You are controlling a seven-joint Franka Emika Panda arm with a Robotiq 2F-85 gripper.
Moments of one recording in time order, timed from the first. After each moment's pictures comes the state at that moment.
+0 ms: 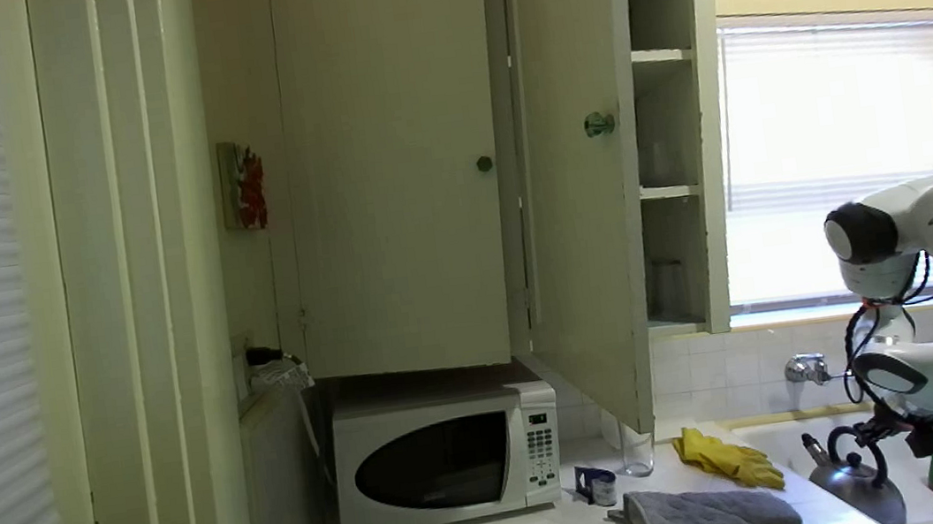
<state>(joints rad) -0.30 0.68 -0.44 -2.03 2.14 2.68 -2.34</state>
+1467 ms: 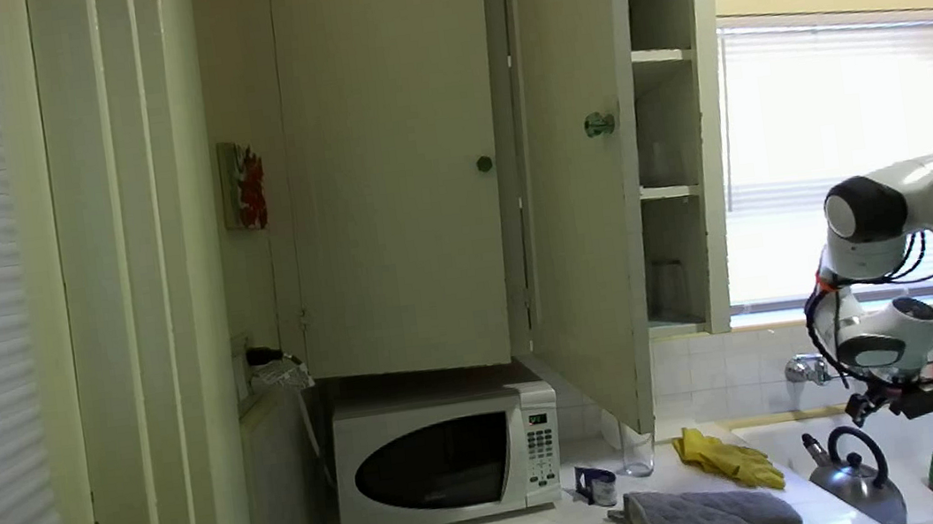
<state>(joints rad) -0.20 0.53 -0.43 -2.11 1.68 3.04 -1.88</state>
